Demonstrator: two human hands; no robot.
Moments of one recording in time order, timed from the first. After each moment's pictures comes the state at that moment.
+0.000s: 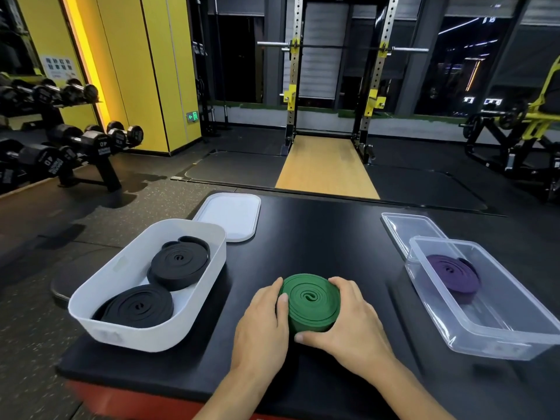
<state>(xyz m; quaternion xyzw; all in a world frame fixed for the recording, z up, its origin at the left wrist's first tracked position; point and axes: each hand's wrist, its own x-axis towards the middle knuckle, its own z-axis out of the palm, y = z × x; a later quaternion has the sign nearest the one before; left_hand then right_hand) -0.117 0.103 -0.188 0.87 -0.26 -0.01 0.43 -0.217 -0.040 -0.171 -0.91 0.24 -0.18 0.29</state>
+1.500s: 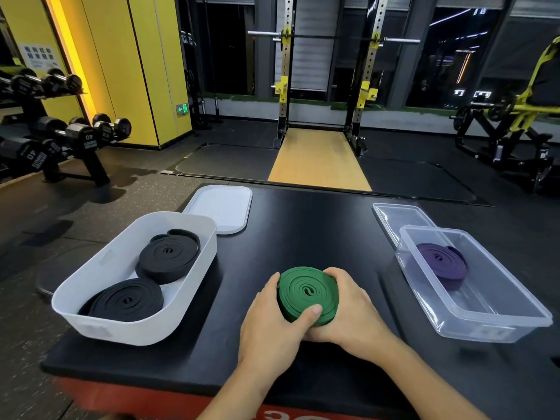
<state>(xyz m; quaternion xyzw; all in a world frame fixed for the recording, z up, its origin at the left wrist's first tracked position) -0.146 0.099 -0.172 0.84 -0.23 -0.10 0.47 -0.225 -0.058 -0.170 -0.90 0.21 -0.15 0.34</state>
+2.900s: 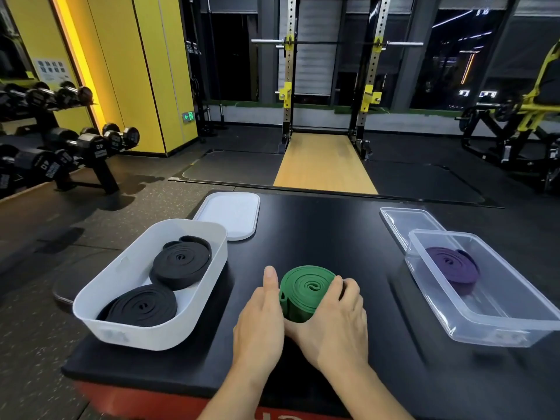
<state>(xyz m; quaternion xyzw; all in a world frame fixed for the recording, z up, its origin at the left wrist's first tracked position) -0.133 0.112 -0.146 0.80 -0.08 -0.16 0.57 -0.191 0.016 -0.169 -0.88 0.42 -0.17 0.17</state>
